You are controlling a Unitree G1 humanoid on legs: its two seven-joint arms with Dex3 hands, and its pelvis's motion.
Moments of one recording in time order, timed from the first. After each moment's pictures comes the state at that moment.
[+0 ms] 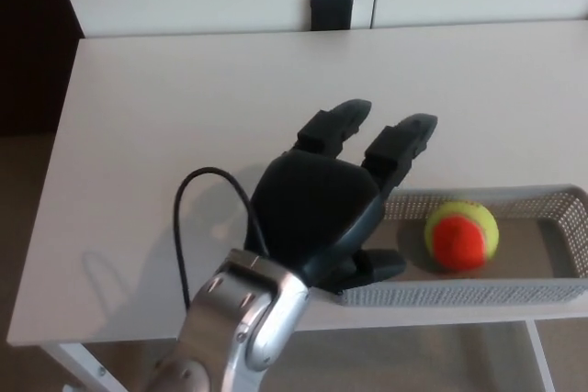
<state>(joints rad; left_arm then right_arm) -0.15 0.19 -0.60 -0.35 1.09 0.20 -0.12 0.28 -0.36 0.18 0.34 -0.25 0.18 0.06</state>
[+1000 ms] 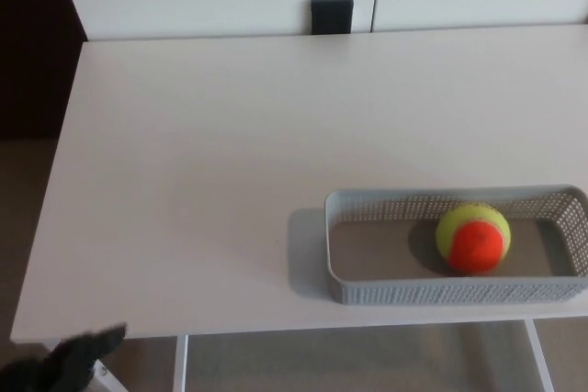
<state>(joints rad) 0.84 0.34 0.14 -0.51 0.64 -0.17 -0.09 0.29 -0.36 0.14 0.45 -0.23 0.14 0.06</state>
